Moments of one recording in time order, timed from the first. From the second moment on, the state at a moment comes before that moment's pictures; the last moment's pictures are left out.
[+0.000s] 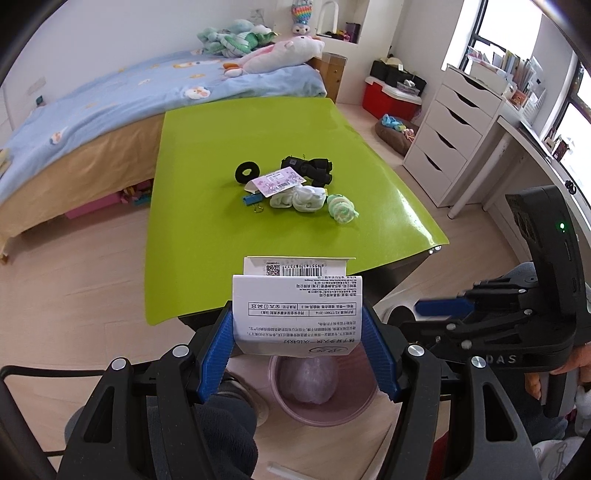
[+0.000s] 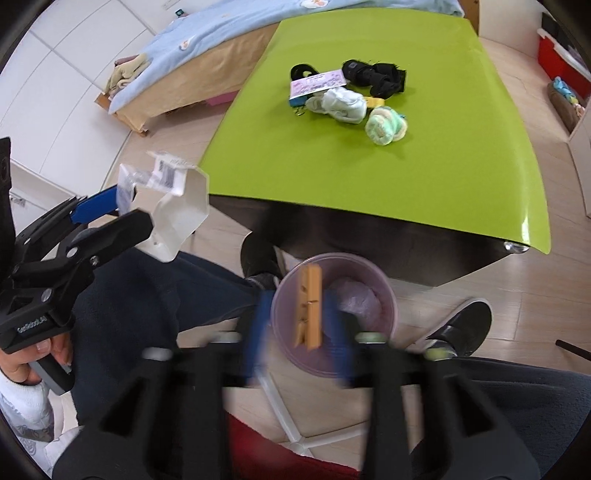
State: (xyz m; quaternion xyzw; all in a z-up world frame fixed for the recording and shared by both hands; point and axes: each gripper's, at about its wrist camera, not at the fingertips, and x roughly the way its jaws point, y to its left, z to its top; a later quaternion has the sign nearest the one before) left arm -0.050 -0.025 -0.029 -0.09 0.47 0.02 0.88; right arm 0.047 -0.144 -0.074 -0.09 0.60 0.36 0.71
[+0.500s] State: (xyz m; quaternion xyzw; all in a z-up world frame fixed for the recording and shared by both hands) left arm -0.046 -0.049 -0.043 -0.07 0.49 -0.01 0.87; right arm 0.062 -0.186 -0.049 -0.09 0.56 0.29 0.77
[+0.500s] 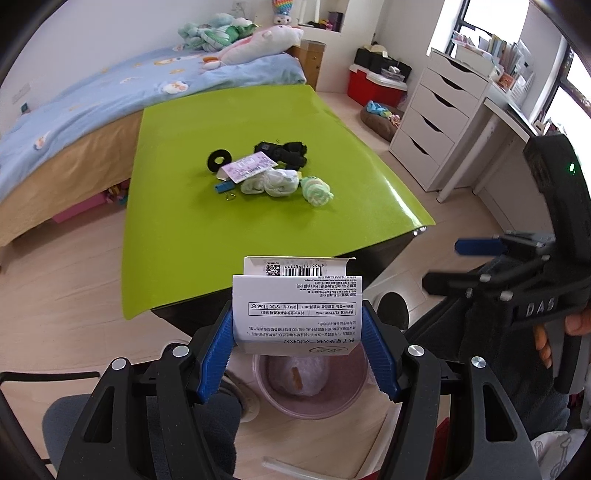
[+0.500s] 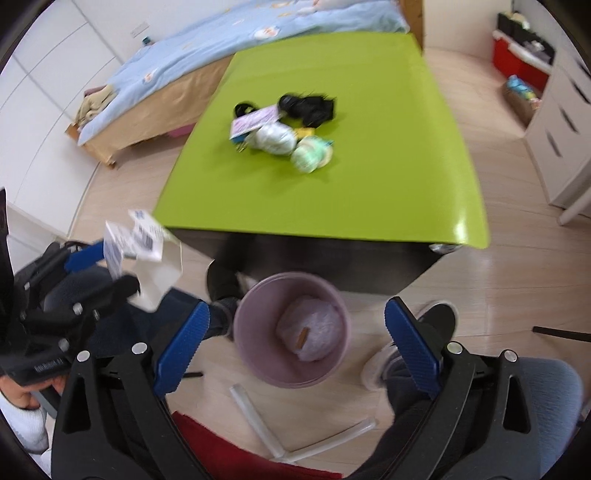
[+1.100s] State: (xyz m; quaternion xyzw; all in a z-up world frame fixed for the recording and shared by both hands) left arm -0.038 -0.084 -0.060 -0.06 0.51 -0.05 0.86; right arm 0.071 -0.219 -0.027 -0.05 0.54 0.26 0.80
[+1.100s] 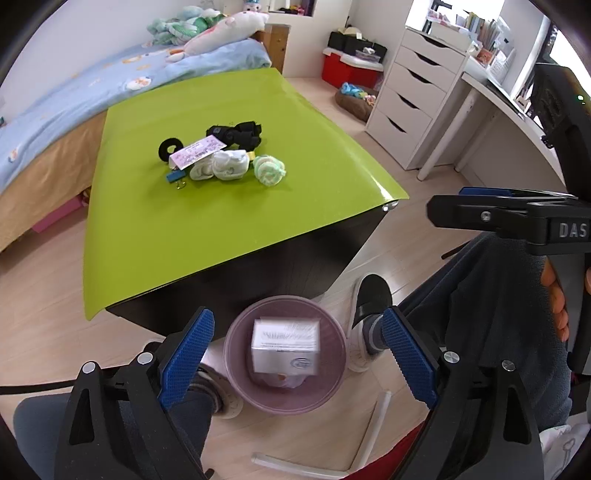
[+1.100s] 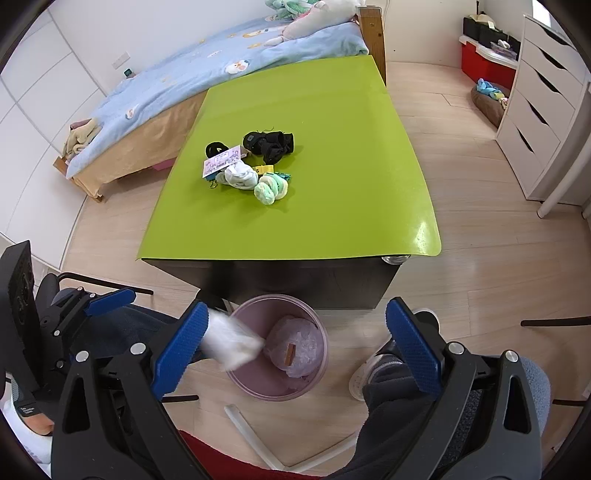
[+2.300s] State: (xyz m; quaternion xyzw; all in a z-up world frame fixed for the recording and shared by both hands) left arm -0.023 -0.022 -0.027 -0.11 0.46 0.02 0.88; right arm 0.141 -0.144 -0.047 -0.08 0.55 0.30 0.77
